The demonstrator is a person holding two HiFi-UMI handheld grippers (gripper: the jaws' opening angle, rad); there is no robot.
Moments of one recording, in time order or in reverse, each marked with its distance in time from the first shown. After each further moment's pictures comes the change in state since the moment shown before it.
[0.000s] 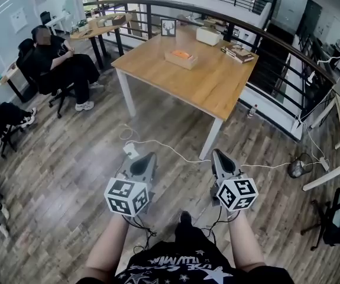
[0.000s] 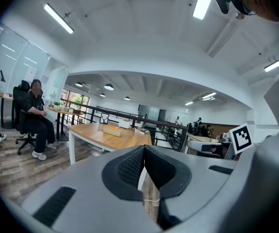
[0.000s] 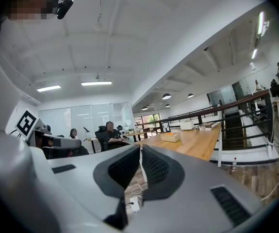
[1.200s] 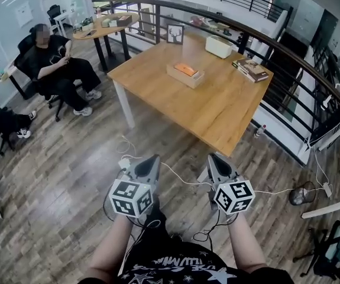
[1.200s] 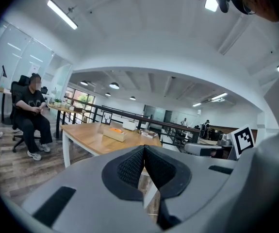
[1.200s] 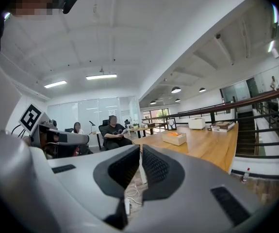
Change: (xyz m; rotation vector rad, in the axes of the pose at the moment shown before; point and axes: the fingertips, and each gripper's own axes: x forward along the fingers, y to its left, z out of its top) left arm 0.222 0.076 0.040 -0.050 -0.007 0.061; right arm 0.206 -0.123 0.019 -0.052 0.082 0.122
